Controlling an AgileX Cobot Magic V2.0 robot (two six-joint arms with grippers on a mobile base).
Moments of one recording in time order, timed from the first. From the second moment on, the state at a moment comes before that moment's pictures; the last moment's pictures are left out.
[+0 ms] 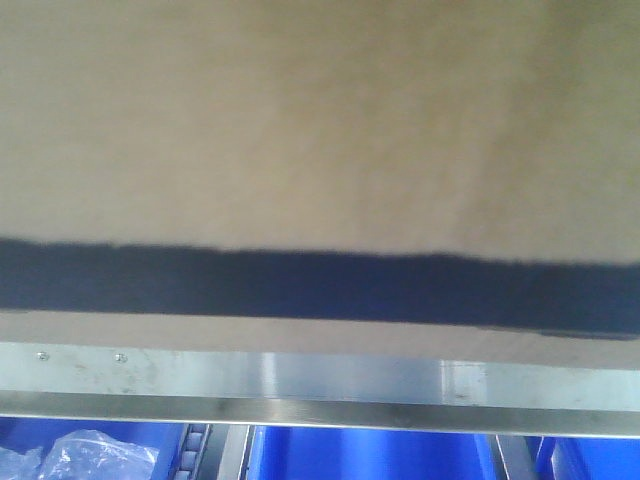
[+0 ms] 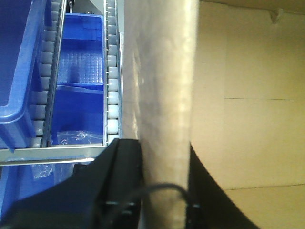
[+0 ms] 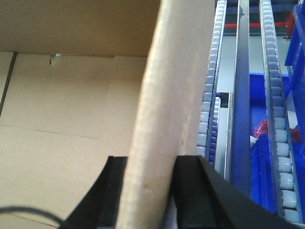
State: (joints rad) left arm -0.29 0.42 -1.05 -0.04 1.14 -0.13; right arm 0.00 0.20 -0.88 0.27 1.00 0.00
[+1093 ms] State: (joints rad) left arm -0.29 0.42 -0.87 -0.06 1.09 -0.14; right arm 0.00 0.20 -0.88 0.25 1.06 0.00
